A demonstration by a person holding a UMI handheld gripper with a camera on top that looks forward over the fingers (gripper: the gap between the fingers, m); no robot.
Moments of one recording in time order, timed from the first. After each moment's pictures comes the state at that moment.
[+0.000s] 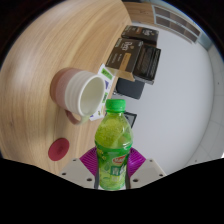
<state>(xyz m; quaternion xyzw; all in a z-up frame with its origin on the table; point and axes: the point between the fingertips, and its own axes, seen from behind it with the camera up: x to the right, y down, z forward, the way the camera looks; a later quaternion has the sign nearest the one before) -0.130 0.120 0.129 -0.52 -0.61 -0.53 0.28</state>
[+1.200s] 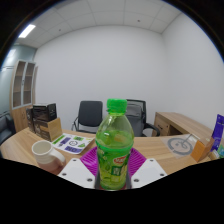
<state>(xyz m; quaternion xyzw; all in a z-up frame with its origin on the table) -0.061 0.122 0.083 -0.78 -0.04 0.01 0.63</state>
